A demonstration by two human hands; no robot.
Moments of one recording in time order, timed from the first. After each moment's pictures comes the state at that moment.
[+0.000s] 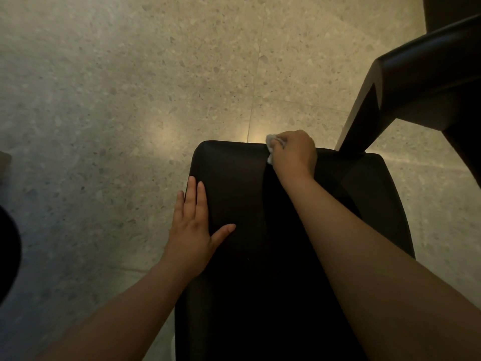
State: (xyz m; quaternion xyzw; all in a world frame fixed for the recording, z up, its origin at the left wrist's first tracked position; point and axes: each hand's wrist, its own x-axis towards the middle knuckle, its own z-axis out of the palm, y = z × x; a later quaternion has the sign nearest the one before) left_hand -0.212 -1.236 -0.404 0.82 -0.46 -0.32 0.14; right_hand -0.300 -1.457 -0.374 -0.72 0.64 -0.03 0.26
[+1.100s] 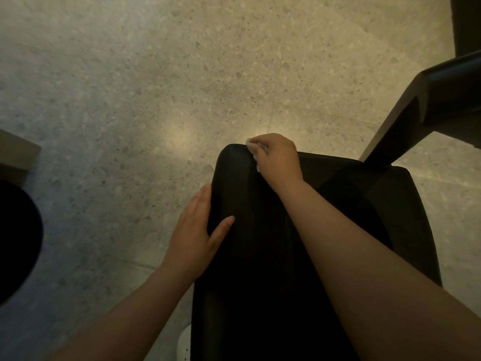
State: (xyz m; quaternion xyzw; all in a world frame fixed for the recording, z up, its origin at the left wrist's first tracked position) left_hand -0.189 -1.220 -0.392 0.82 -0.41 -0.31 0.26; right_hand -0.253 -1.418 -0.371 -0.79 0.47 -0.10 0.37
